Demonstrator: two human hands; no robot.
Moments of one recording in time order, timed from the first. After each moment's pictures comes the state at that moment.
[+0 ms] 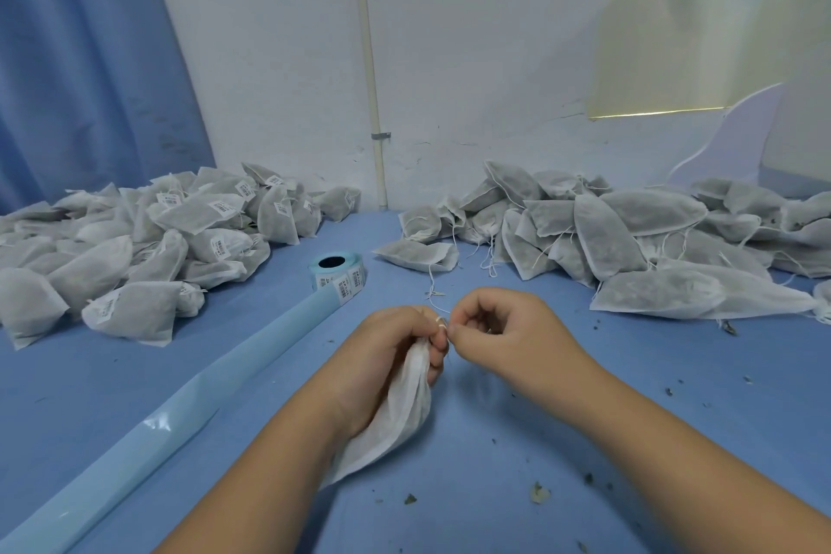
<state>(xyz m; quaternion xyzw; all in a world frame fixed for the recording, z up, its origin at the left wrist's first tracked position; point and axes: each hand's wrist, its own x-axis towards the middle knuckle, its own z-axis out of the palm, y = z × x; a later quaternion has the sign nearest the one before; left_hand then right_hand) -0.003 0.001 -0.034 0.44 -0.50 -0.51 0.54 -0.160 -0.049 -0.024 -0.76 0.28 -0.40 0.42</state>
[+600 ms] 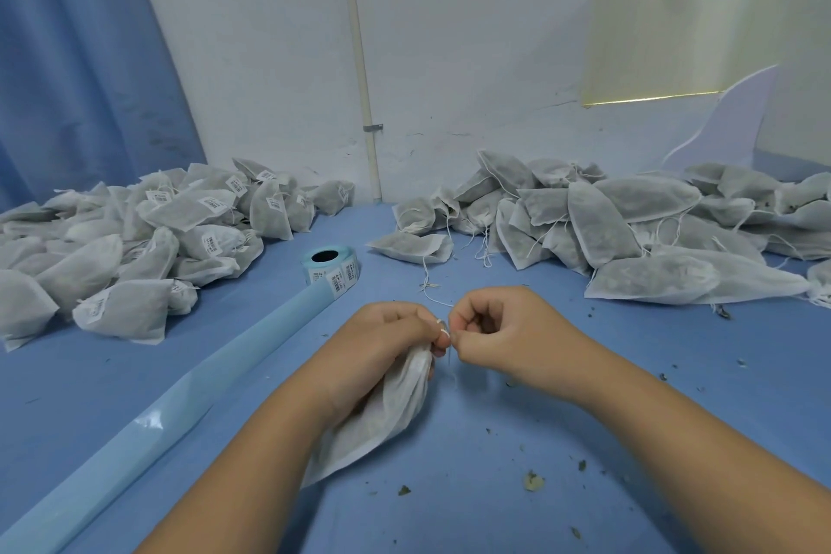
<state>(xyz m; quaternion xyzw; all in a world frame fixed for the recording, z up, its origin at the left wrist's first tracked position) -0.002 0.007 -0.027 0.52 -0.55 -0.46 0.46 -0.172 -0.058 -0.024 -0.80 0.27 -0.31 0.43</state>
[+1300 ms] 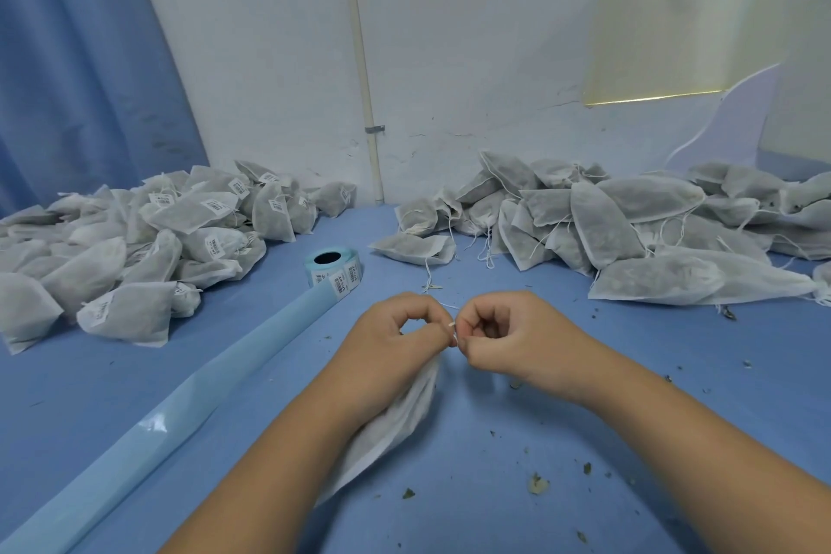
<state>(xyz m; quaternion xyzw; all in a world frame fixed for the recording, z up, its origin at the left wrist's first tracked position) -0.015 0.009 -0.026 0.57 -0.62 -0.25 0.47 -0.173 -0.067 -0.033 -0.80 0.26 -0.30 0.45</state>
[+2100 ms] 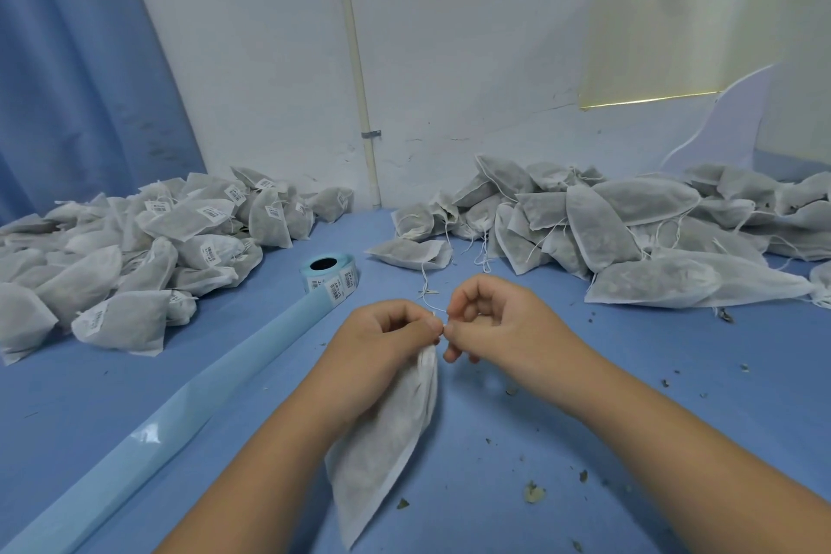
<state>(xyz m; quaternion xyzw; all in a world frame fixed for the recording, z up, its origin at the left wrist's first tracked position) -0.005 0.005 -0.030 0.58 -0.56 -0.33 0.49 -0.166 -0.057 -0.022 -0.73 0.30 -0.36 0.50</state>
